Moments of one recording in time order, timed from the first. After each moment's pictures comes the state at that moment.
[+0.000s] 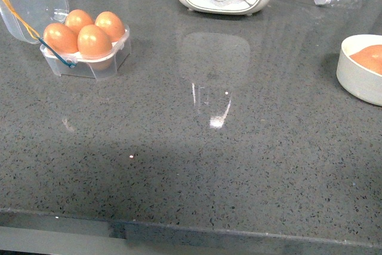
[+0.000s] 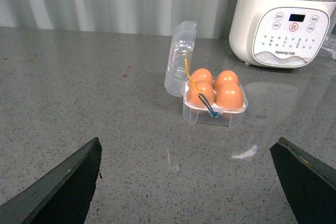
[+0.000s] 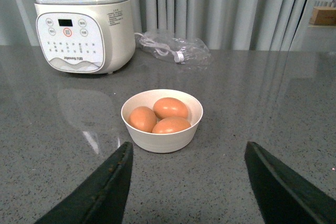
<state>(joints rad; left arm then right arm) 0.00 0.00 0.03 0.00 0.00 0.00 0.00 0.00 0.01 0.00 0.00 -0.01</state>
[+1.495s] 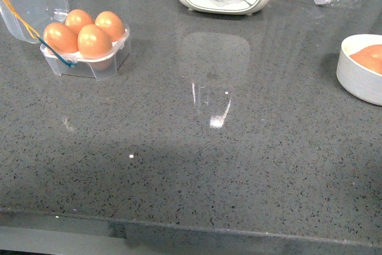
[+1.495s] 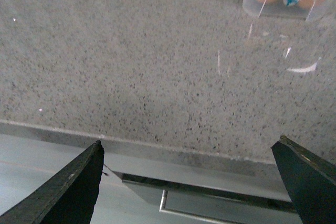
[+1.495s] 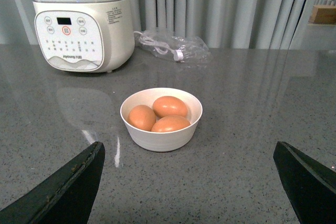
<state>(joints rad) -0.10 0.19 0.14 -0.33 -0.30 -0.02 0.00 0.00 0.01 0.00 0.00 -0.01</state>
